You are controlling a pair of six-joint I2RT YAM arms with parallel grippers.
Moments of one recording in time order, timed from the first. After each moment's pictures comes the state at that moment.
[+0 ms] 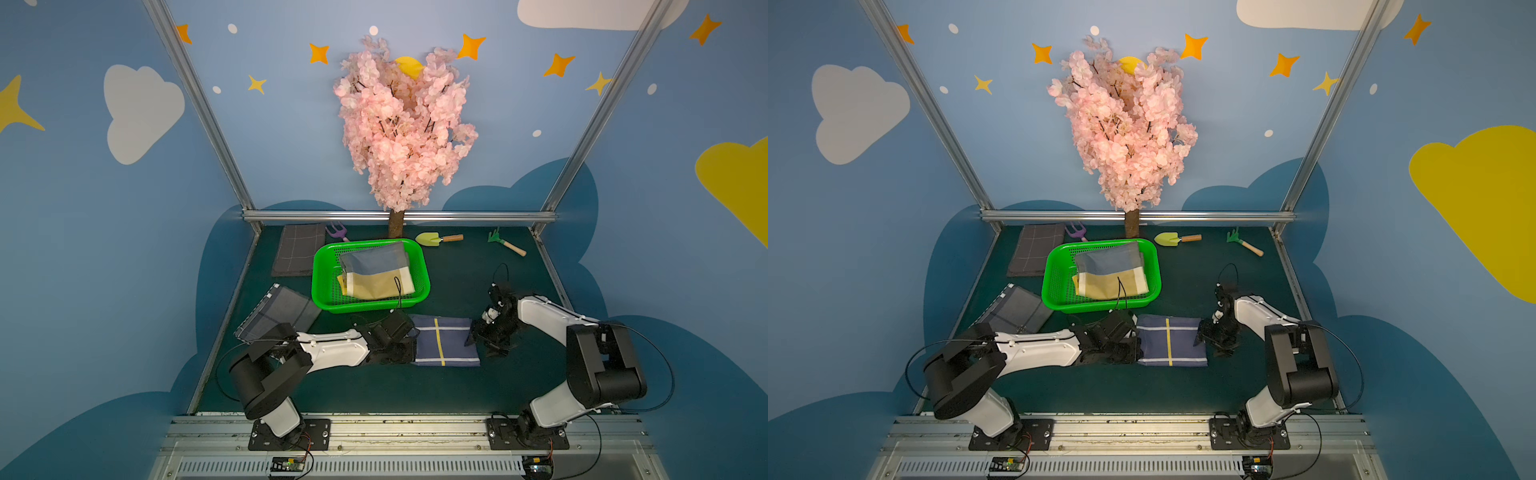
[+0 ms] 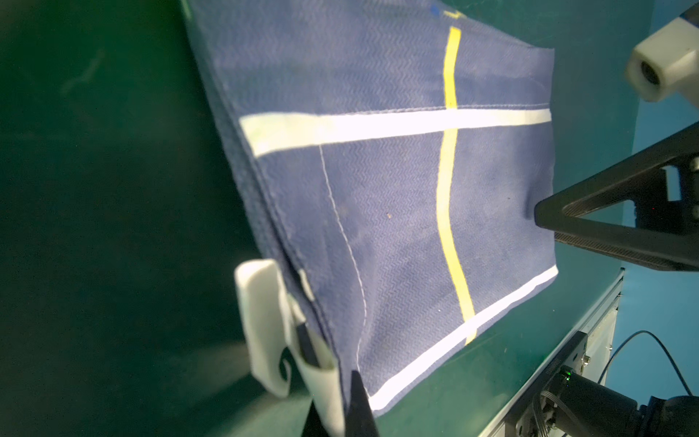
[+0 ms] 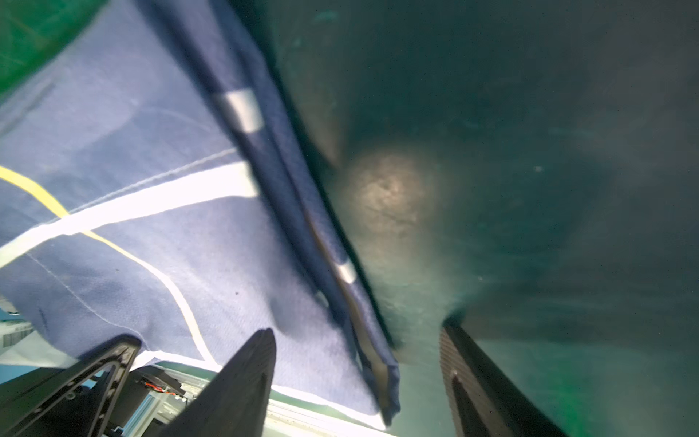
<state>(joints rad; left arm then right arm) -0.93 1.63 0.79 -0.11 0.19 -0.91 0.22 1.58 0.84 -0.86 -0.36 0.48</state>
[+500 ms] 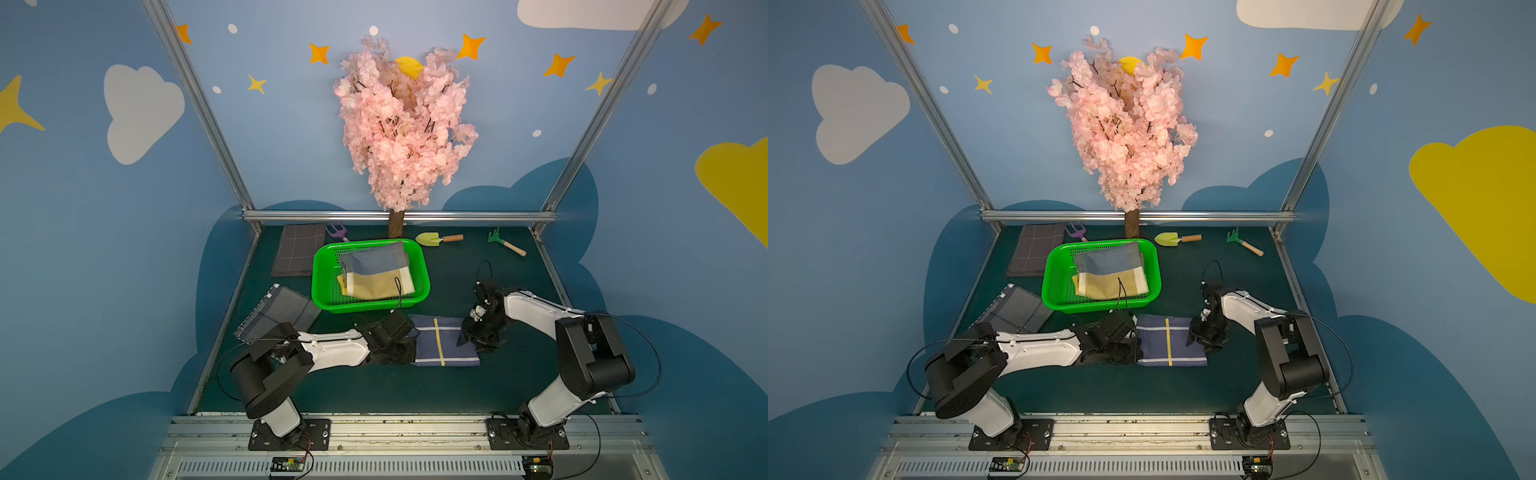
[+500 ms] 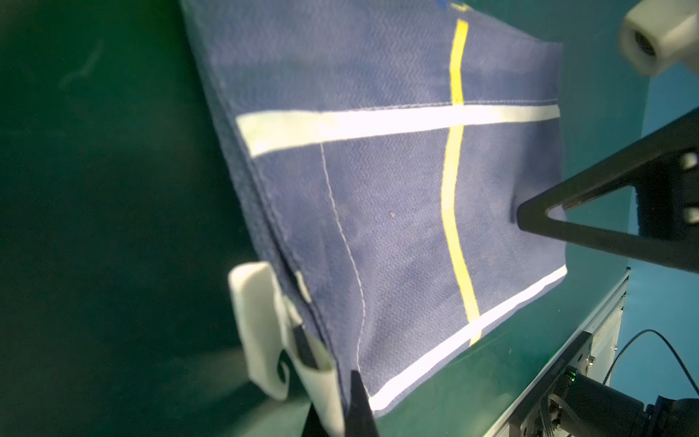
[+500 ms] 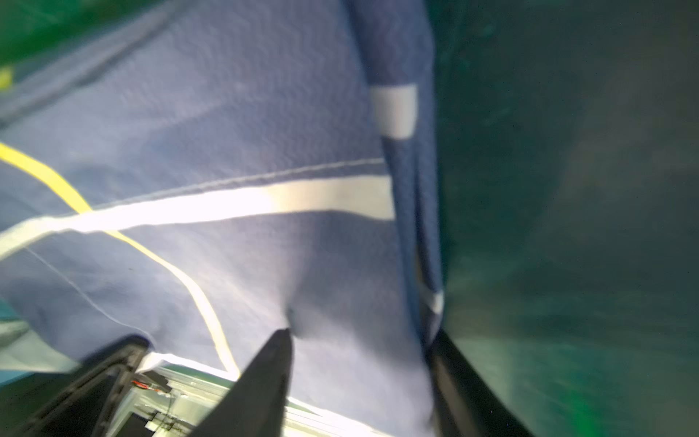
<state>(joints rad) -0.93 1.64 0.79 -0.12 0.19 -0.90 0.33 1.65 0.91 -0.85 -0.36 0.51</state>
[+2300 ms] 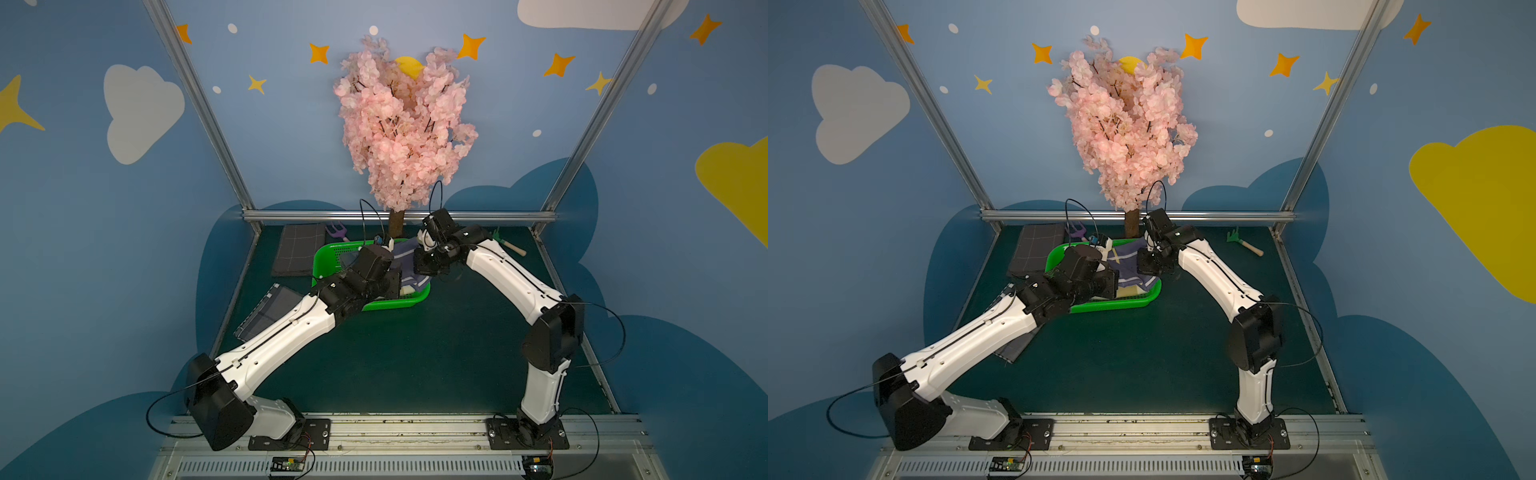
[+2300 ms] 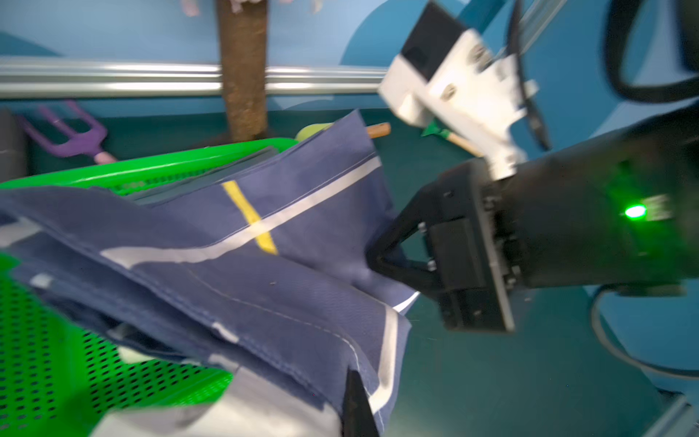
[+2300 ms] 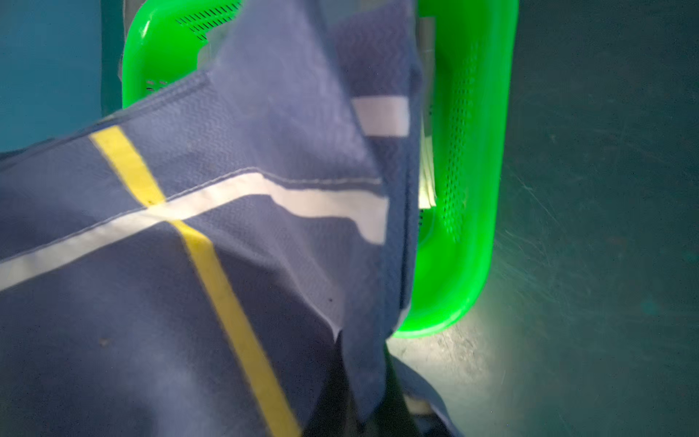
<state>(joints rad) -0.68 1.38 1.26 -0.55 -0.16 -0.44 0.63 1.97 1.93 -1.02 -0.19 0.49</state>
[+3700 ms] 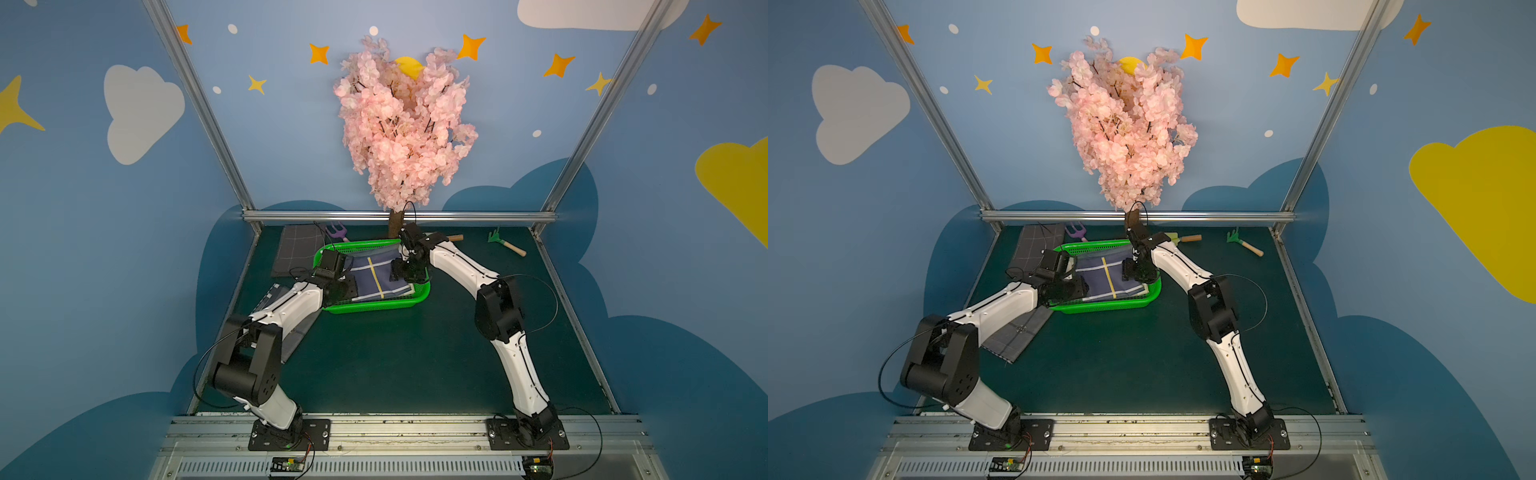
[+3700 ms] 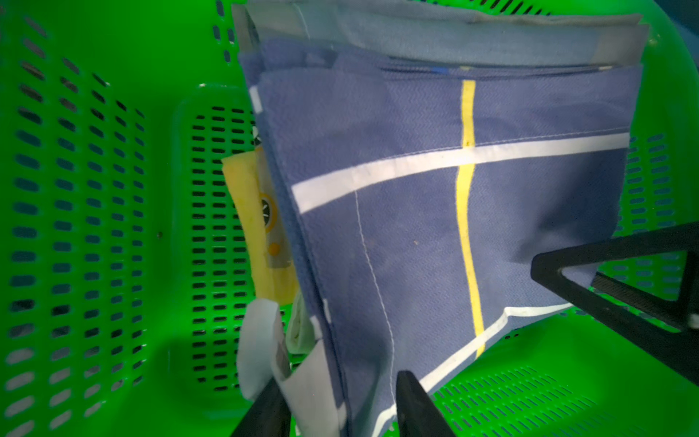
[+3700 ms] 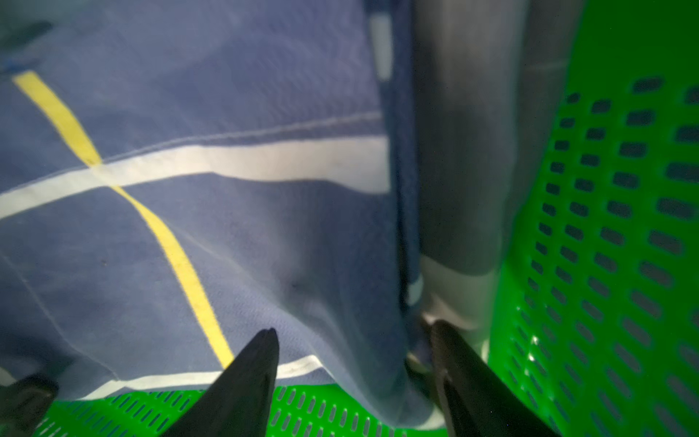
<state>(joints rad) -0.27 1.60 1.04 -0.39 0.07 -0.46 0.62 2.37 2.13 -0.98 -0.21 0.49</state>
